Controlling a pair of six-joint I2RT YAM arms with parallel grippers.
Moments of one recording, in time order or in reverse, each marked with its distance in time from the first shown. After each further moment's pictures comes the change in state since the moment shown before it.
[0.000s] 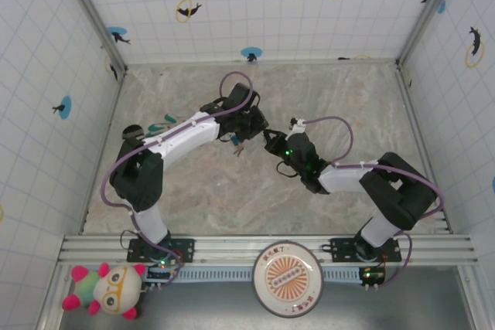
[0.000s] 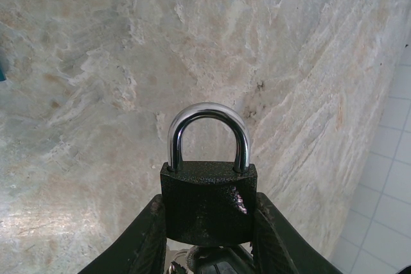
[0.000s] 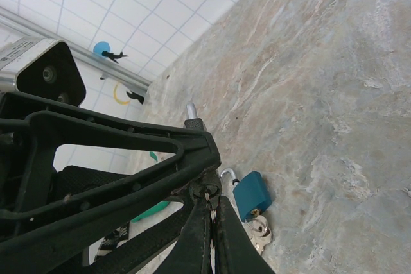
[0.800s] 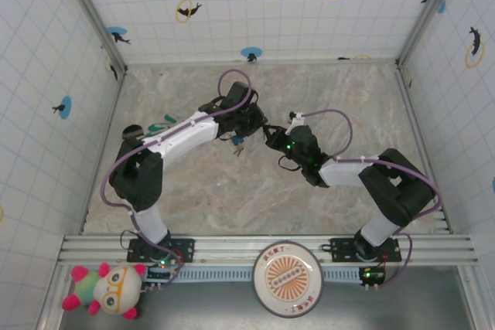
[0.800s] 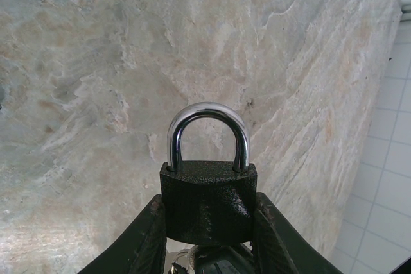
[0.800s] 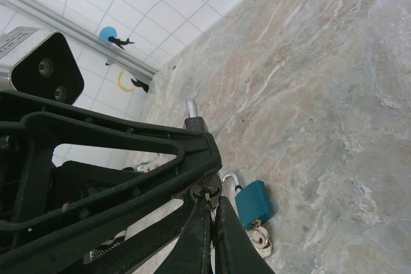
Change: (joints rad) left arm 0.014 -0.002 -0.010 0.051 -0.016 0.013; right arm -0.063 0.024 0.048 -0.023 -0.126 -0.069
